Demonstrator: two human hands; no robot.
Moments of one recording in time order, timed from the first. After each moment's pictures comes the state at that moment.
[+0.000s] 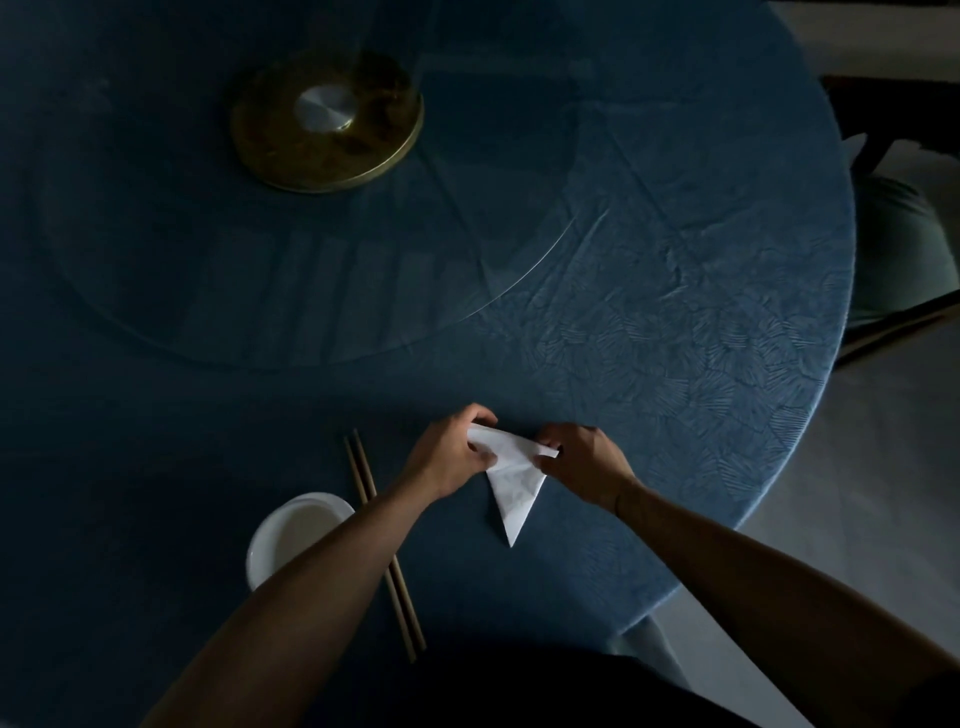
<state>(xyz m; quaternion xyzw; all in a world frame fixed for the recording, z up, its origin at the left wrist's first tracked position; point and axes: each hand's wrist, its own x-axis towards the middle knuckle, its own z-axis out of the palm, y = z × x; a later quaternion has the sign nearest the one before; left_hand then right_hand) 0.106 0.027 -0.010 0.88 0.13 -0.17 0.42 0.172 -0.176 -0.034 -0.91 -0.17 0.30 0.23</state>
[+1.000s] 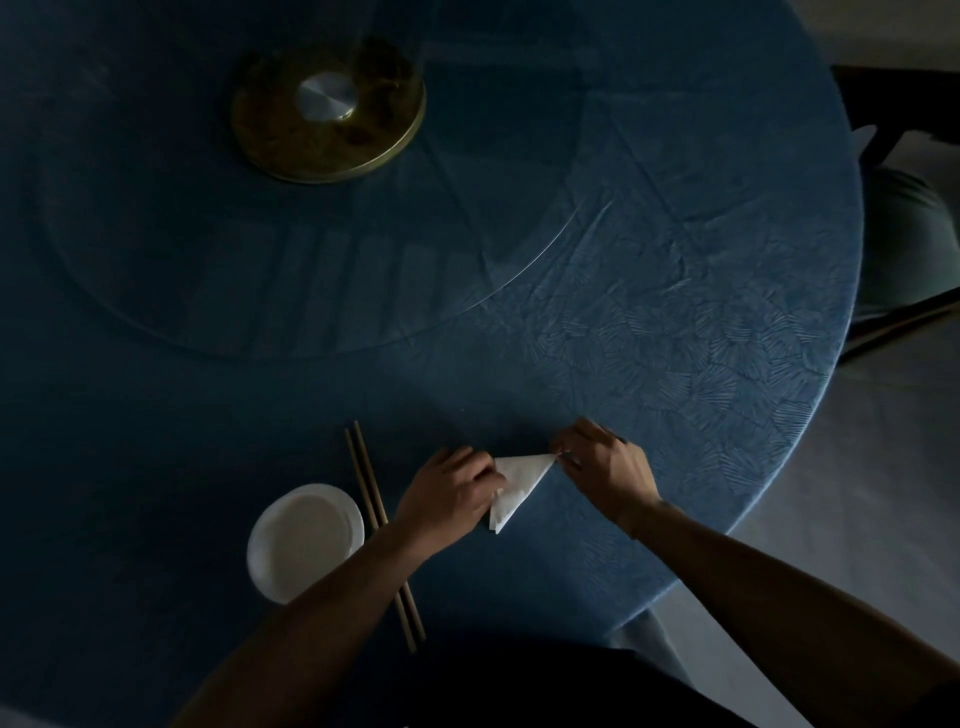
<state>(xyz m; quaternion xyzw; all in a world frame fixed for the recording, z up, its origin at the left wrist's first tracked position) 0.052 0.013 -0.035 0.97 -0.15 0.01 0.17 0.153 -0.204 -0.029 -0.93 -0.29 0.10 0.22</state>
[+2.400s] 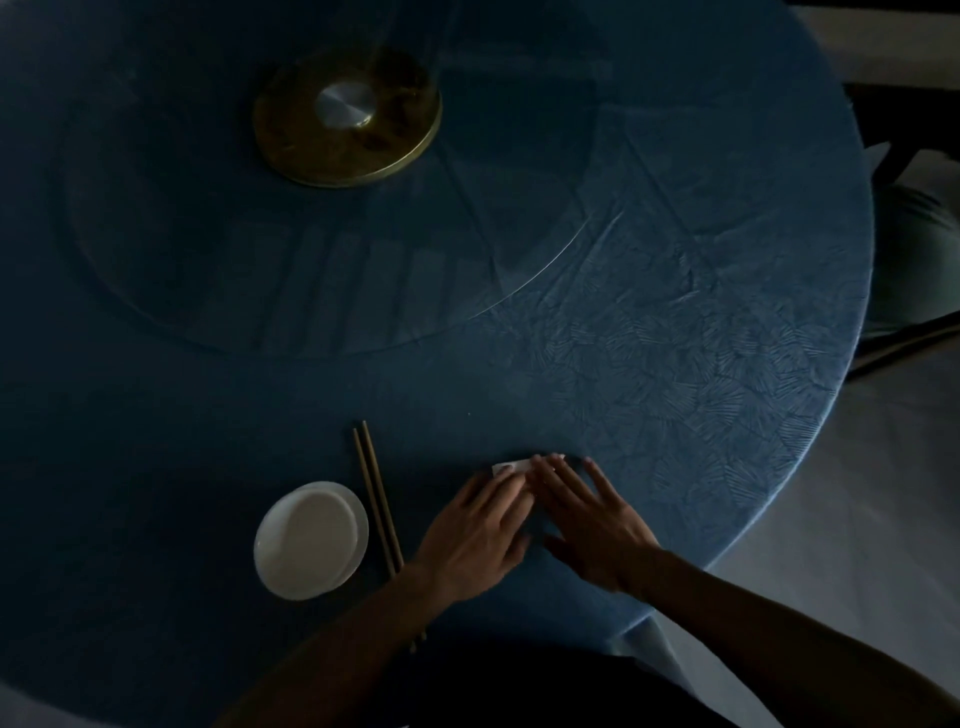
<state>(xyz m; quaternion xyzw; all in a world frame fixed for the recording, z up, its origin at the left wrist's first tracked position) 0.021 -0.022 -0.038 0.98 -0.14 -0.08 0.11 0.107 -0.216 -0.036 -0.86 -0.49 0.17 -0.01</state>
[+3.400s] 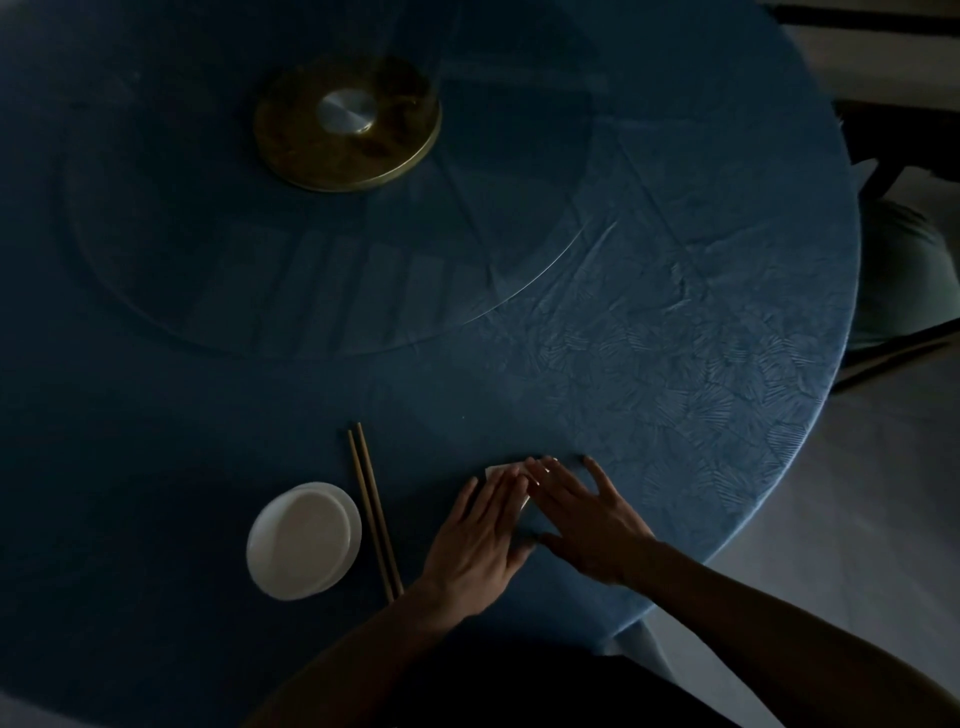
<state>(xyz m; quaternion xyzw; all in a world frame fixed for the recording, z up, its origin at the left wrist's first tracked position) 0.012 -0.043 -0.047 0.98 -0.04 -0.17 0.08 0.121 -0.216 -0.034 -0.84 -0.50 0.22 -0.08</state>
